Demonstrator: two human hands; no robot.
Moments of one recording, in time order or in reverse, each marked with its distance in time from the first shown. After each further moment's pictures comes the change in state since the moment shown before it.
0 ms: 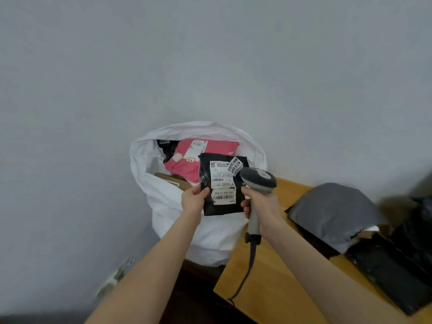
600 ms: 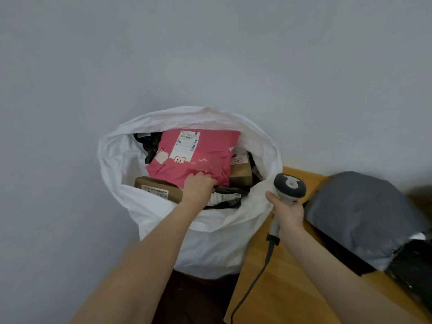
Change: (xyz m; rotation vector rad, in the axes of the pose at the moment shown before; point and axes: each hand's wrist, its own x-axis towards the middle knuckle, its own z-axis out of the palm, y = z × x) left_hand 0.165 -0.003 0.033 1.571 -0.280 0.838; right_hand 0.163 0.047 0.005 0.028 0.416 0.102
